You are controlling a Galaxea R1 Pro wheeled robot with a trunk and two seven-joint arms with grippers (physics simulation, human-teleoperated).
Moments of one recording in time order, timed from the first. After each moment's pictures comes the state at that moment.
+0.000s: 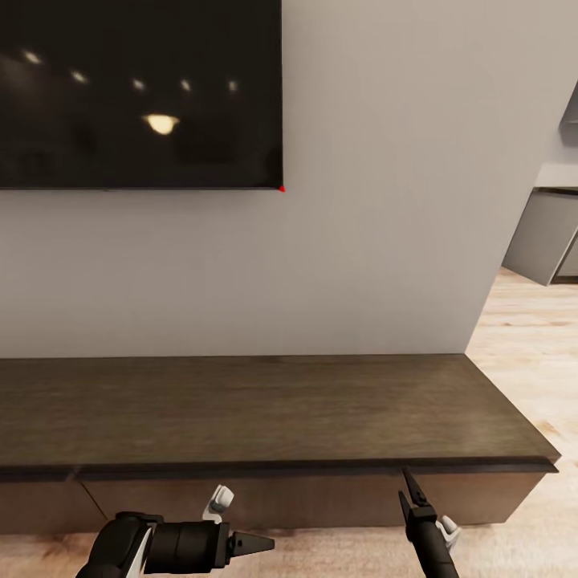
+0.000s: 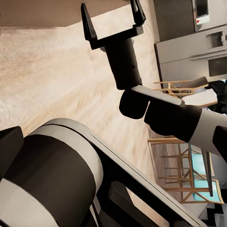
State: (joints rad) left arm -0.14 0.02 0.02 -1.28 0.00 1.04 -1.28; right arm -0.36 -0.02 -0.50 -0.26 -0.99 0.07 1.09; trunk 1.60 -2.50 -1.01
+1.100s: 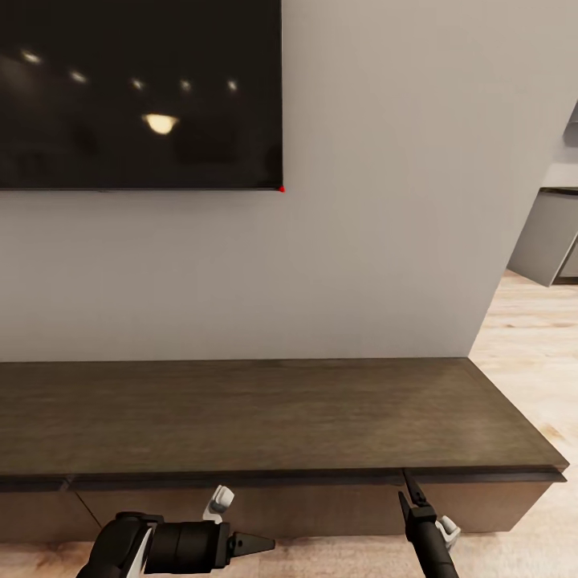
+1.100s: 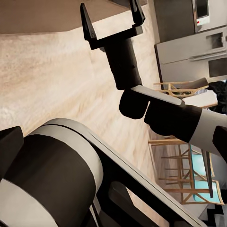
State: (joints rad) left arm -0.14 0.02 0.02 -1.28 0.00 1.04 -1.28; right arm -0.36 -0.02 -0.50 -0.25 -0.99 0.07 1.08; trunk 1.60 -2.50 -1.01
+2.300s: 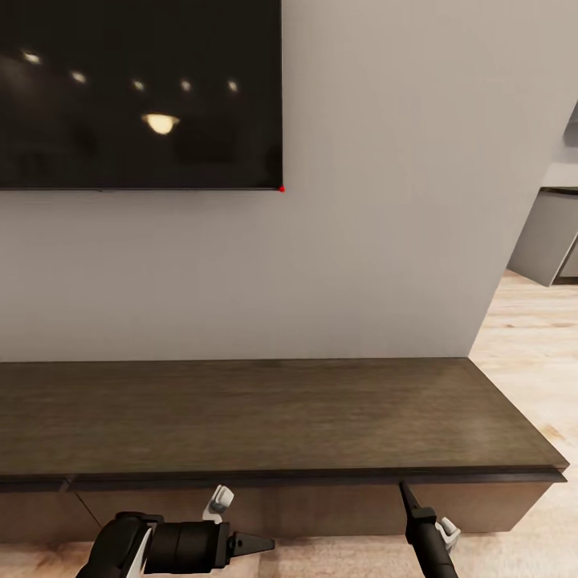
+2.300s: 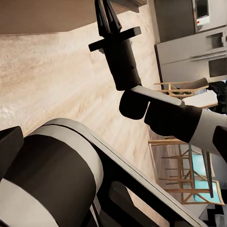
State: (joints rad) left arm -0.14 0.02 0.02 -1.28 0.00 1.04 -1.28; right arm -0.36 -0.01 -0.51 -0.25 -0.99 0.07 1.06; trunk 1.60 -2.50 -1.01
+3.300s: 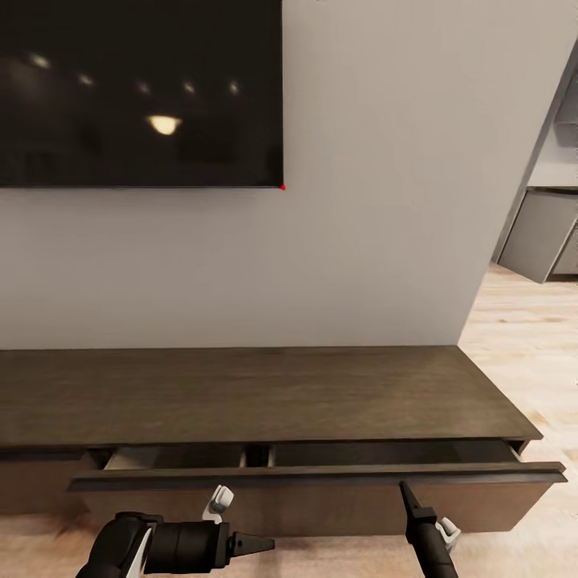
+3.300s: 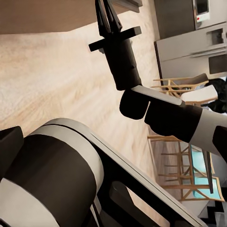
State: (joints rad) left arm -0.14 0.02 0.02 -1.28 0.00 1.04 -1.28; right arm -0.36 -0.01 -0.51 -0.25 -0.99 0.08 1.06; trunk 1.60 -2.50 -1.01
